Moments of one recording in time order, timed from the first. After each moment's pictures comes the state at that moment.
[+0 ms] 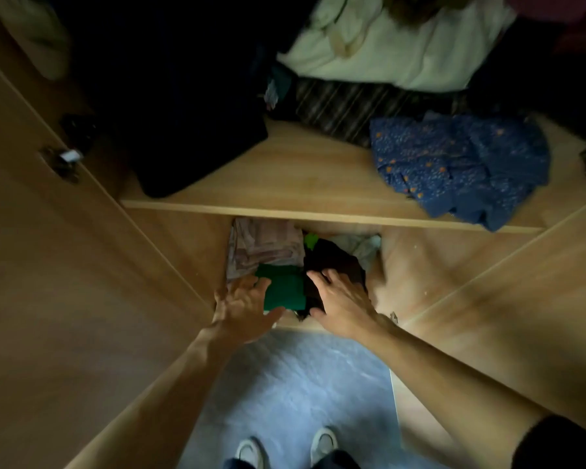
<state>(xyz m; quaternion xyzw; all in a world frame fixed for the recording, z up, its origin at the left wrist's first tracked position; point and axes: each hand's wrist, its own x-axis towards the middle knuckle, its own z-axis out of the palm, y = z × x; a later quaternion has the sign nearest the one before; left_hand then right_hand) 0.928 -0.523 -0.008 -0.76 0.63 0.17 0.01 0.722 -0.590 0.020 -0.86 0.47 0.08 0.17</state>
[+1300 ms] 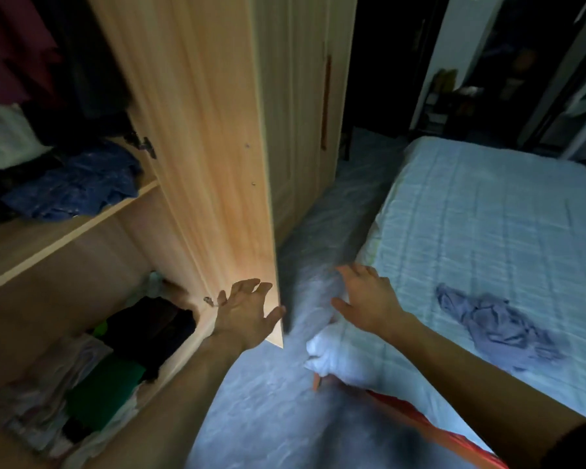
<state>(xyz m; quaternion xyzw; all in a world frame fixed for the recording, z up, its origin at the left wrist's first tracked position) 0.640 -0.254 0.106 -0.31 0.94 0.13 0.02 0.464 -0.078 0.131 -0.44 0.89 -0.08 0.05</state>
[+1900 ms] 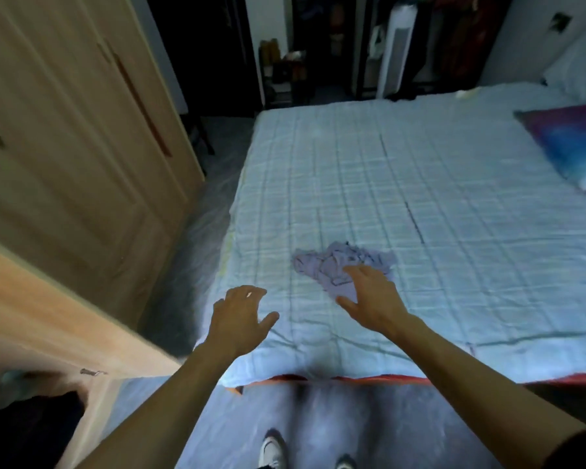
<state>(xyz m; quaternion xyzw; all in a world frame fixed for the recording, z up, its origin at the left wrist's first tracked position) 0.412 0.033 0.100 -0.07 0.99 0.11 0.07 0.321 0.286 0.098 -0.19 0.96 -0.17 0.08</state>
